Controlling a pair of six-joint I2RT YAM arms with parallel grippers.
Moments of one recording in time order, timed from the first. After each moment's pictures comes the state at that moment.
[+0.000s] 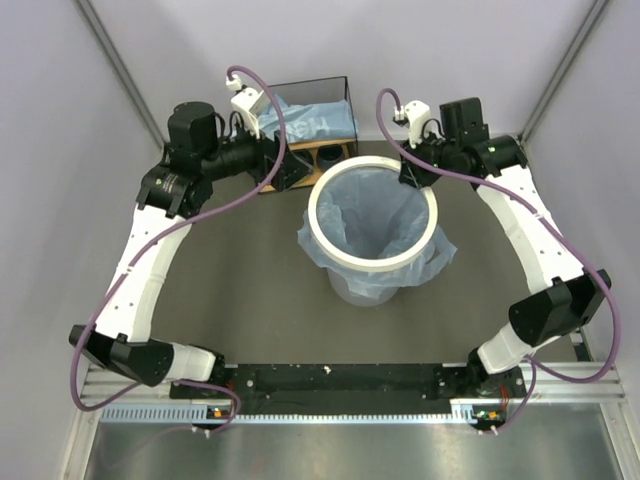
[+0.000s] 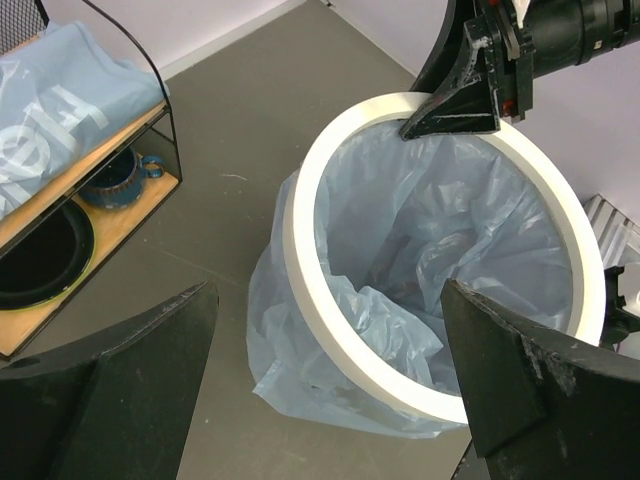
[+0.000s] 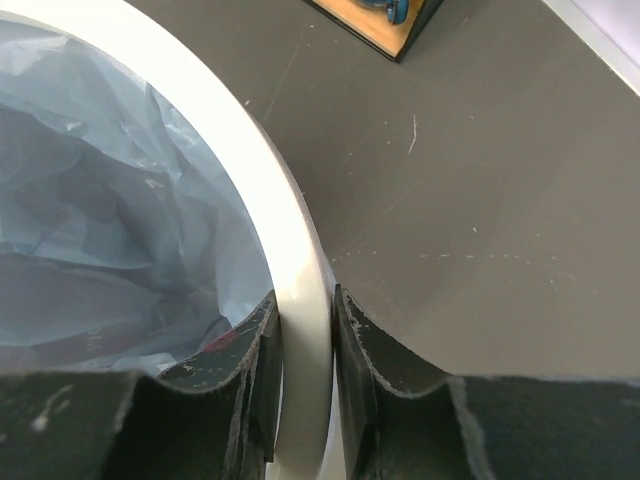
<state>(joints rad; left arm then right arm) -0.33 1.36 1.70 -0.61 0.61 -0.10 0.34 1.57 1.77 -0.92 -0.32 -0.31</state>
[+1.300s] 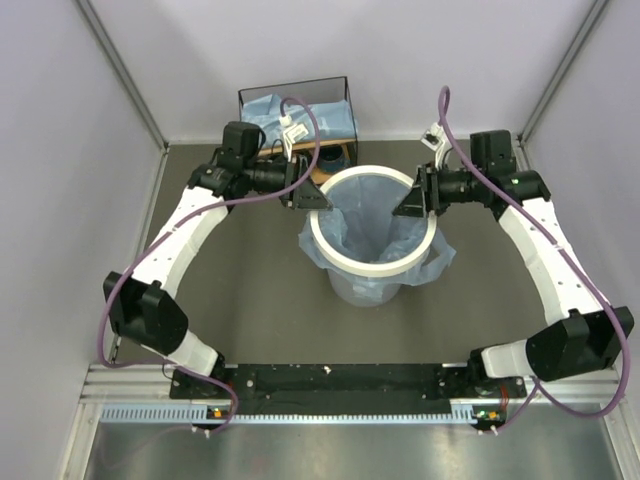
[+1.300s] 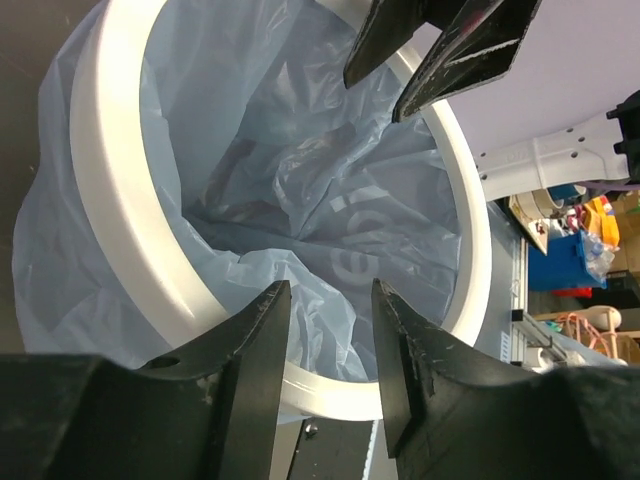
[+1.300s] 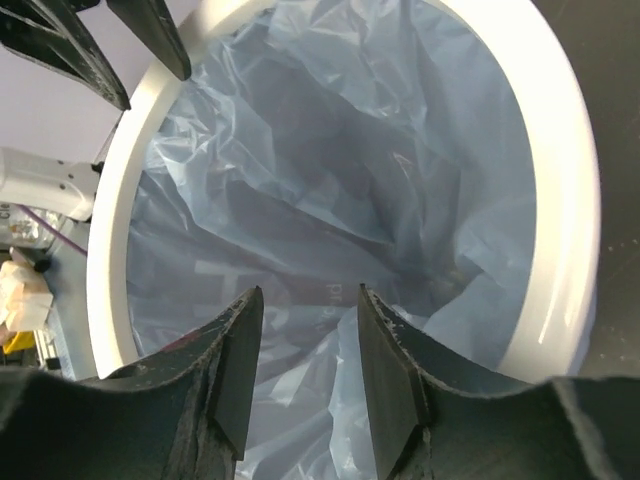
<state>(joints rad) -0.35 1.57 1.53 -0.56 1.06 -0.23 0.20 1.36 1.43 -0.84 -0.85 0.03</state>
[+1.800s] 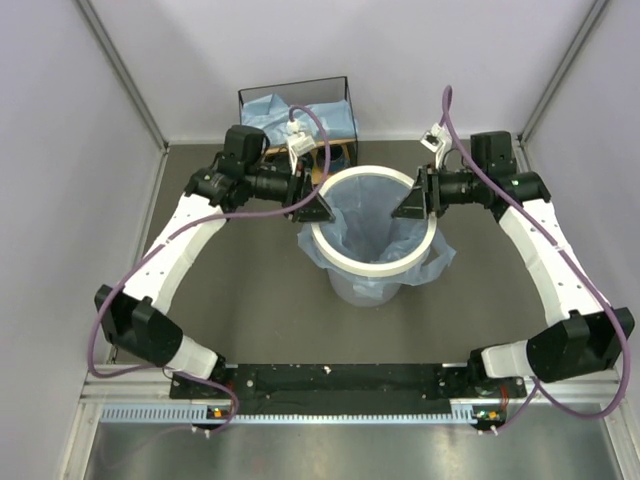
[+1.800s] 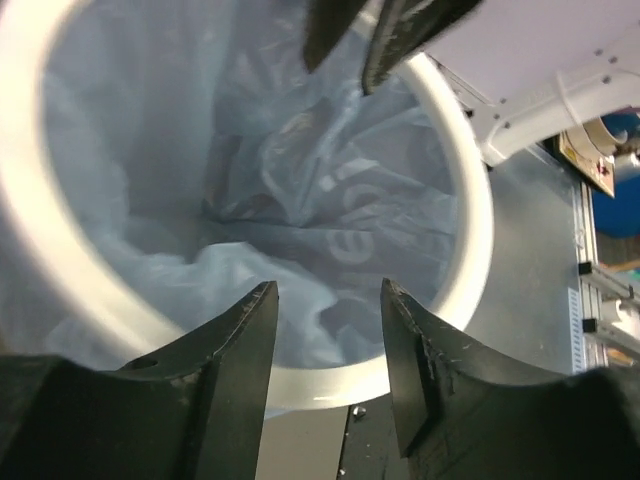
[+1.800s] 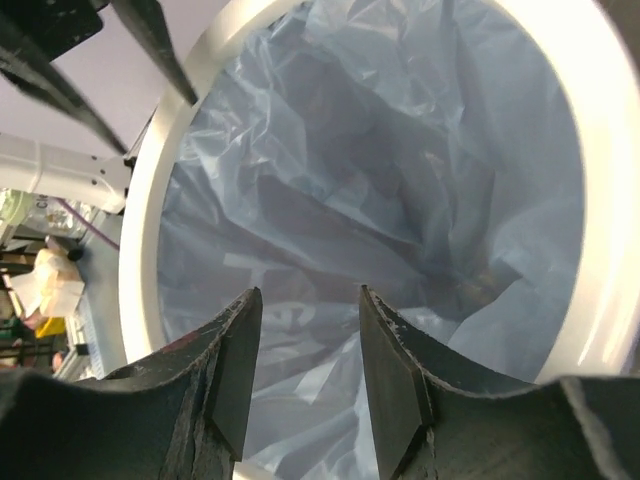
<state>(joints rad) -0.39 1.50 1.53 -0.63 1.03 -0.02 0.20 1.36 1.41 -0.79 -0.94 0.04</state>
